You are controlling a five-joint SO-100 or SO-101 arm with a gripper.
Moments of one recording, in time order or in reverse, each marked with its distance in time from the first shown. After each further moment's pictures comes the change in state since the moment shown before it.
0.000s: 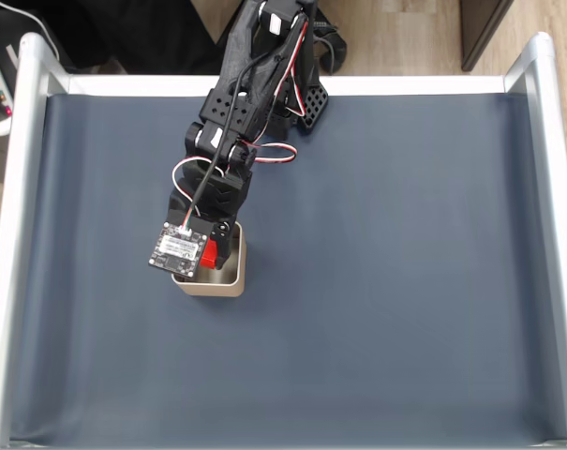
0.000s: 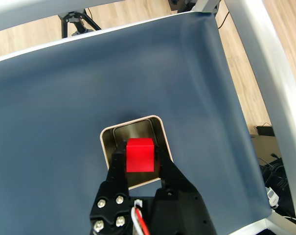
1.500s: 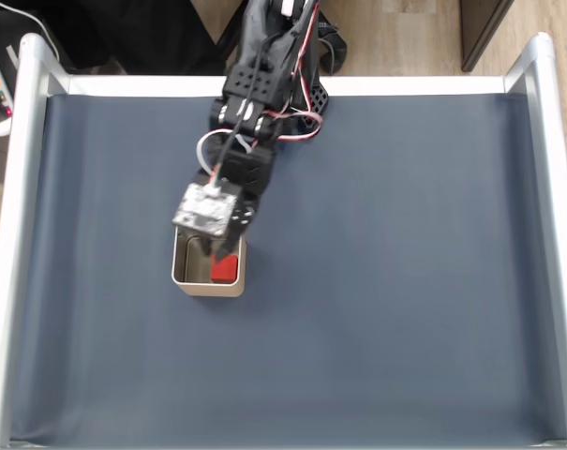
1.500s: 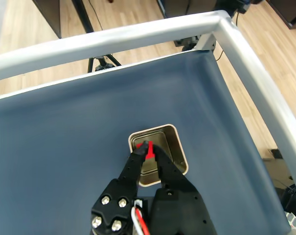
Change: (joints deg) arm -8.6 15.3 4.7 -0.9 5.9
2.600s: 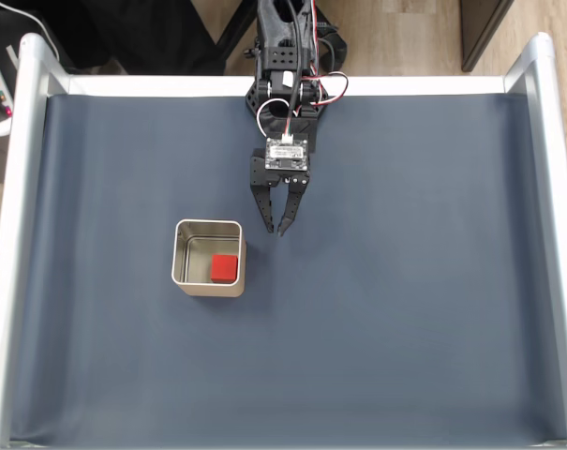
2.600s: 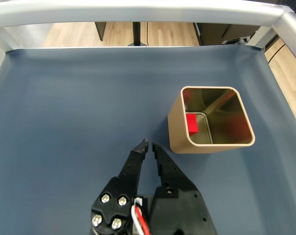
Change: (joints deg) arm -14.5 56.8 53.3 -4.7 1.2
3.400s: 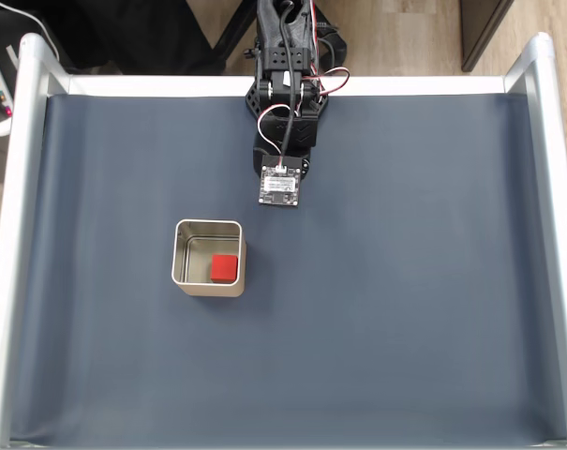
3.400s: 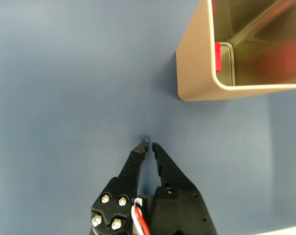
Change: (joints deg) arm -0.7 0.4 0.1 25.5 4.8
